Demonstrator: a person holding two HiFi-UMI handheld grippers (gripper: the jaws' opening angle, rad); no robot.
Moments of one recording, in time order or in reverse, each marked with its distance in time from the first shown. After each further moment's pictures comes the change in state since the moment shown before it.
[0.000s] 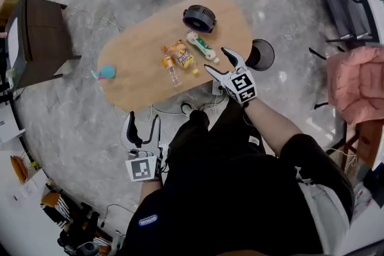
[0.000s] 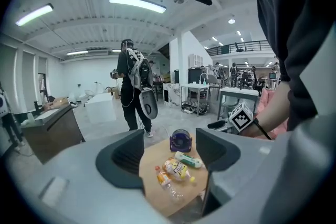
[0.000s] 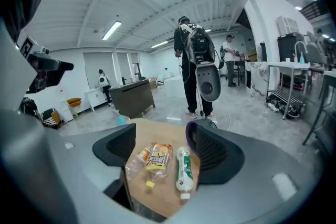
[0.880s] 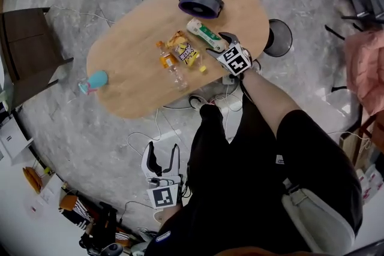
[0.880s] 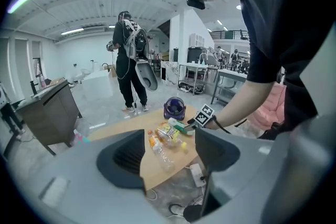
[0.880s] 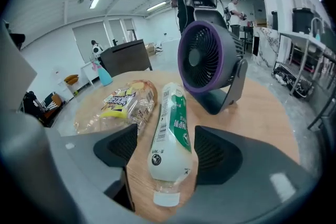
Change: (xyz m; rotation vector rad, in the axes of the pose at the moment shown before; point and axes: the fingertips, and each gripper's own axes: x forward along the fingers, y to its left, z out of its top) left arm 0.008 -0.017 -0.141 -0.058 0.255 -0.036; right arm 0.165 -0.063 -0.206 0.009 0.371 0.017
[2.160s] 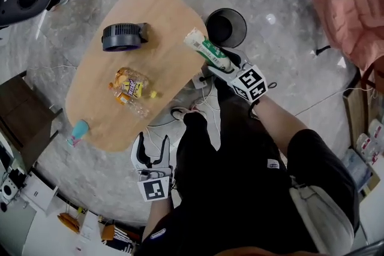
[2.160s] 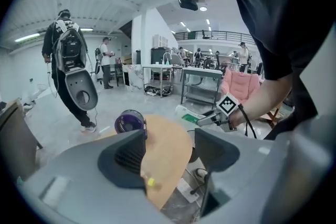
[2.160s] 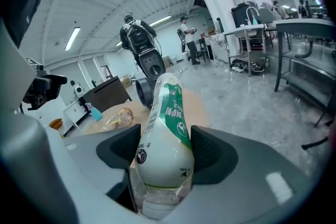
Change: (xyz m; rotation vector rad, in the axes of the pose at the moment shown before) left arm 0.139 -0.141 0.052 0.265 -0.006 -0.330; right arm -0.231 -0.101 -0.086 0.353 -0.280 -0.131
